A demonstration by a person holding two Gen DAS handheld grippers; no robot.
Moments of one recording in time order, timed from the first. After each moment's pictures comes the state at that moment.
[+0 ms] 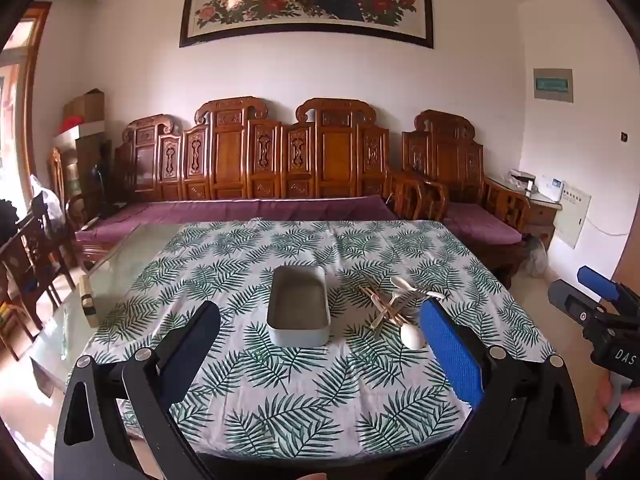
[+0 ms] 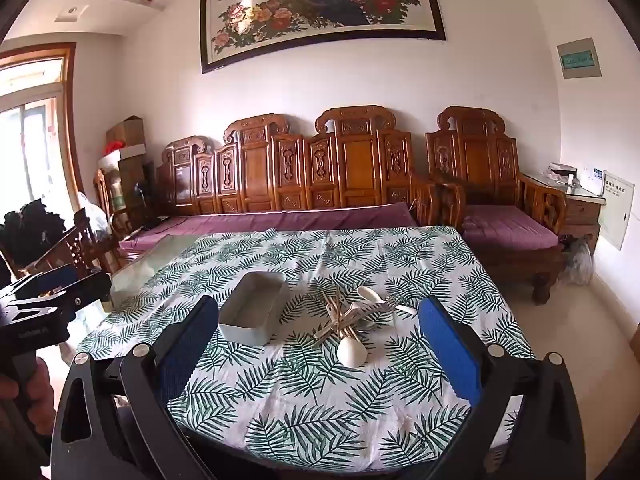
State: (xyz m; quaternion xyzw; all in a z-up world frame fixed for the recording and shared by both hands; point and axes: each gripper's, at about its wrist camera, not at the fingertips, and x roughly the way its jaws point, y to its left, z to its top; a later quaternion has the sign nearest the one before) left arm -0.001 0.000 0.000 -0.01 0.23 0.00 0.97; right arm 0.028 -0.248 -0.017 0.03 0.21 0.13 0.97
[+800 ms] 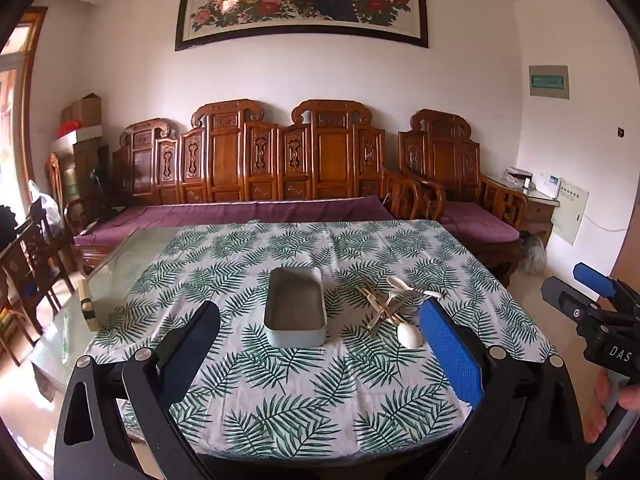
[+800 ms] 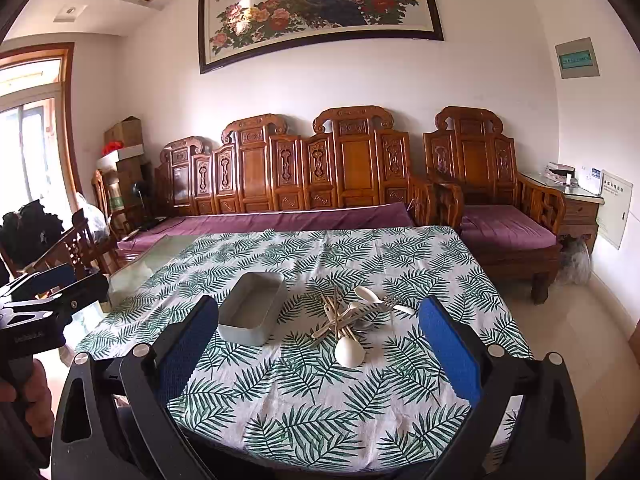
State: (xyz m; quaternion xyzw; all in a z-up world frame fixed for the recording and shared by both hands) left arm -0.003 -0.006 0.005 -0.01 0.23 0.00 0.97; right arm 0.025 -0.249 -0.019 0.03 0.21 0.12 0.97
